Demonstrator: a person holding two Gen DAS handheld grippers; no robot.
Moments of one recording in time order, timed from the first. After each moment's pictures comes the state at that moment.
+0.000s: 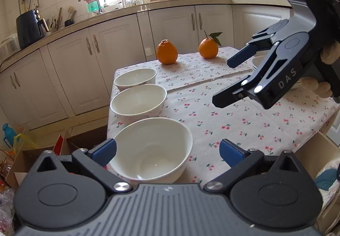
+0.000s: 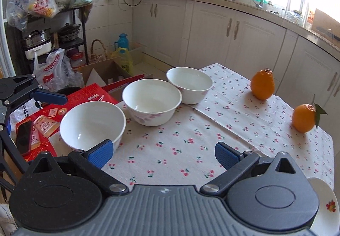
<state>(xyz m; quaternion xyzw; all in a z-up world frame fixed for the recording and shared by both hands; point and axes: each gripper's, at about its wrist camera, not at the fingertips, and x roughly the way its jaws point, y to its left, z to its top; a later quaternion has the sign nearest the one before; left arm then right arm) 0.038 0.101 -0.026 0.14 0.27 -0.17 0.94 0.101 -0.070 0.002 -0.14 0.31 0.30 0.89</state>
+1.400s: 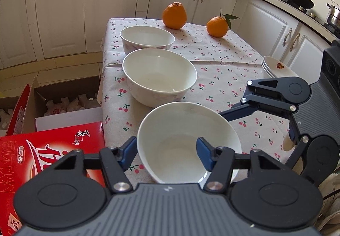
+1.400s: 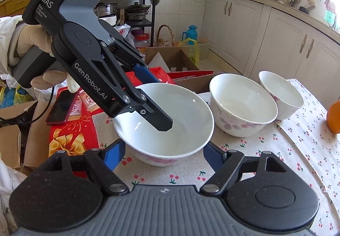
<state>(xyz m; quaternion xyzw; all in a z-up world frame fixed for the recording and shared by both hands) 0.134 0.164 -0.040 0.01 0.41 -0.24 0.88 0.099 0.002 -0.048 -0.21 0.30 0.46 0.81</state>
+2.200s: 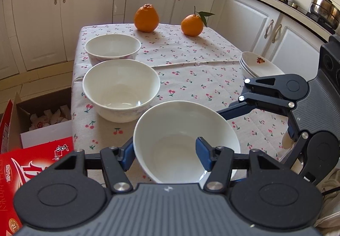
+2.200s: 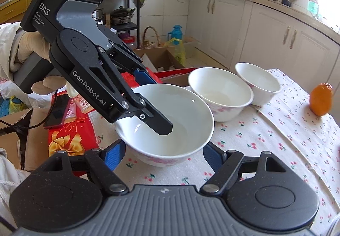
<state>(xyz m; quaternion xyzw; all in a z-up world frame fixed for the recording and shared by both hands) 0.137 0.119 -0.029 0.04 0.40 -0.29 0.87 0.084 -0.031 -0.036 -0.18 0.31 0.42 0.83</state>
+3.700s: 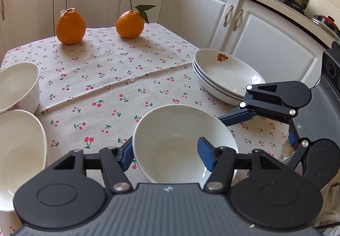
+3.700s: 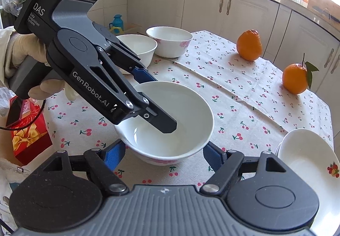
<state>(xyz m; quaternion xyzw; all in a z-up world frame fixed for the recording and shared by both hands) 0.184 0.000 -0.052 0.06 0.39 -0.41 0.82 0.083 -0.134 -0.055 -0.15 0.36 0.28 0.88</state>
